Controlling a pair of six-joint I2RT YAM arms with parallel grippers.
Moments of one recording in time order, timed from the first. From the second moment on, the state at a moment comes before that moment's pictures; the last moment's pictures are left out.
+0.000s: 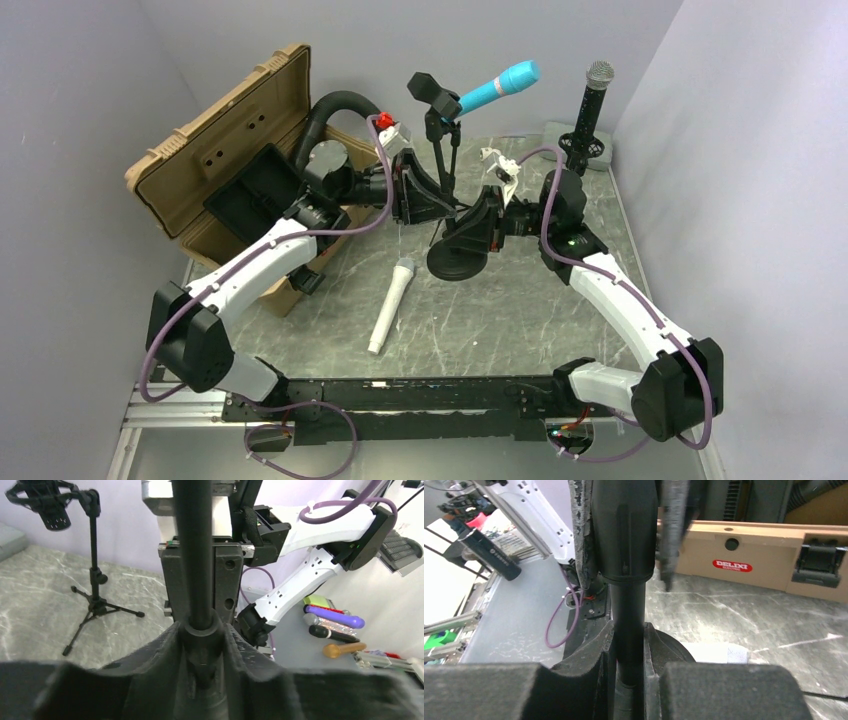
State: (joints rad) left arm -0.60 1.44 1.23 0.44 1.01 -0.50; right arm 0.36 1.17 0.92 0.22 -1.20 0.29
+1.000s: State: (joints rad) left arm -0.60 1.38 1.41 -0.09 0.61 -0.33; right arm 0.37 1.17 0.96 0.04 -0.99 0.17
